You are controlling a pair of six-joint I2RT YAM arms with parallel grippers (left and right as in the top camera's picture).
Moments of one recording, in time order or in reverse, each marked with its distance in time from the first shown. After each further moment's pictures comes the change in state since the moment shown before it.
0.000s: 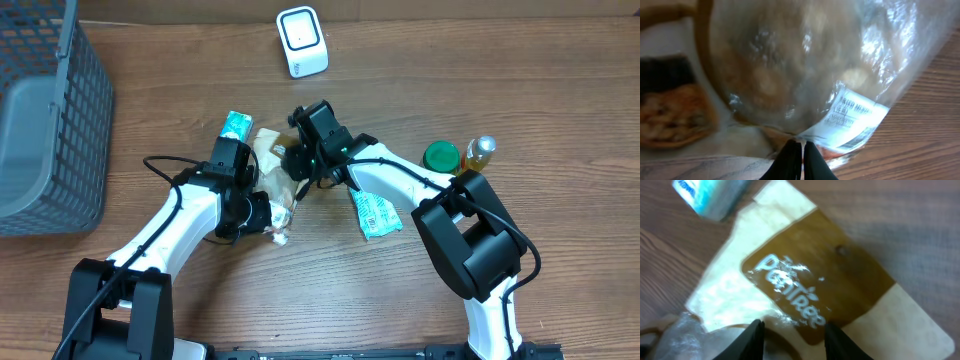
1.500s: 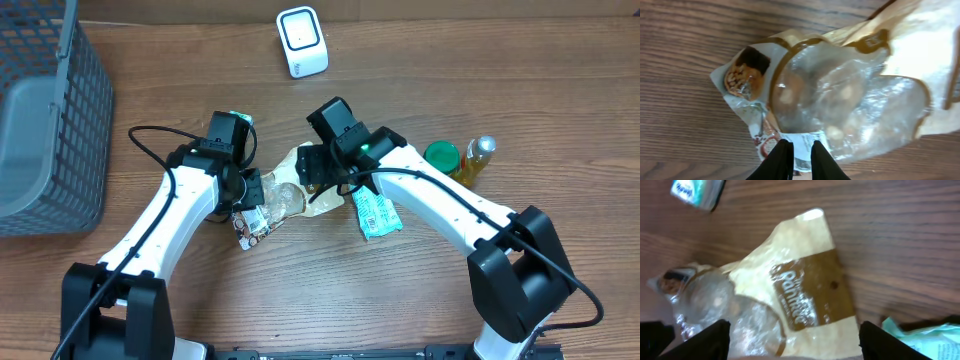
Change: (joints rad) left arm 0.000 0.012 0.182 -0.116 -0.203 0.009; right arm 0.007 -0.249 -0.013 -0.329 0.149 0.149
